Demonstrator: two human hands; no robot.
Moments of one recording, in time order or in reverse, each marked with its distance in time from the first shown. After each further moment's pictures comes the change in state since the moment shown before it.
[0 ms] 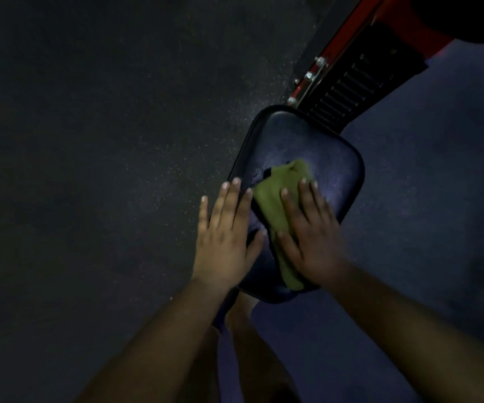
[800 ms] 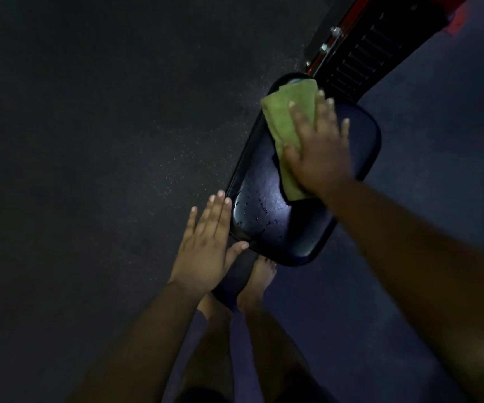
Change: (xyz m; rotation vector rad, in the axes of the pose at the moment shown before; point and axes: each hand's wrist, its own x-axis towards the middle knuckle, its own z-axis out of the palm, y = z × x) left_hand -0.086 -0.059 0.009 0.065 -0.156 0.052; right_hand 0.091 -0.010 -0.017 -0.103 0.047 0.180
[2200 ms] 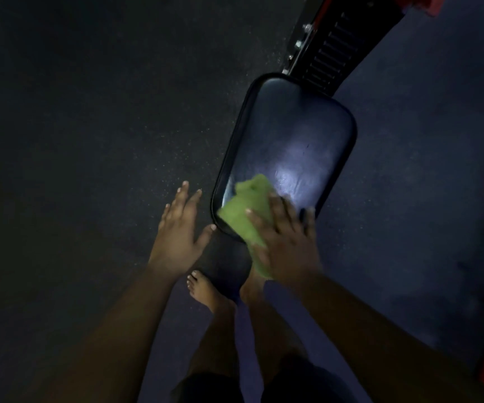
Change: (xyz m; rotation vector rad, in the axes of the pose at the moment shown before) left_hand 0.007 -0.020 -0.046 -0.338 -0.088 -0.183; right_hand -0.184 -0.043 0.035 -0.004 -0.116 -0.068
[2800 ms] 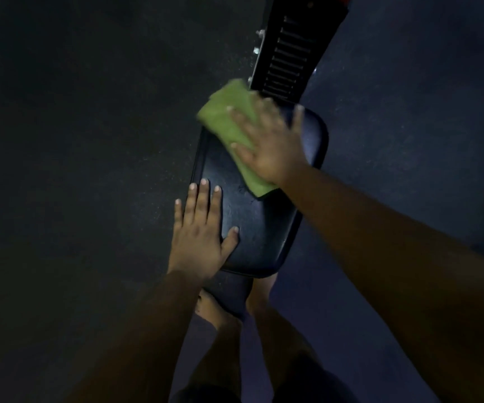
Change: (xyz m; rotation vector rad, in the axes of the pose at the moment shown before) left_hand 0.060 0.067 0.043 0.456 0.079 0.200; right_hand 0.195 0.093 -0.058 0.080 0.090 0.050
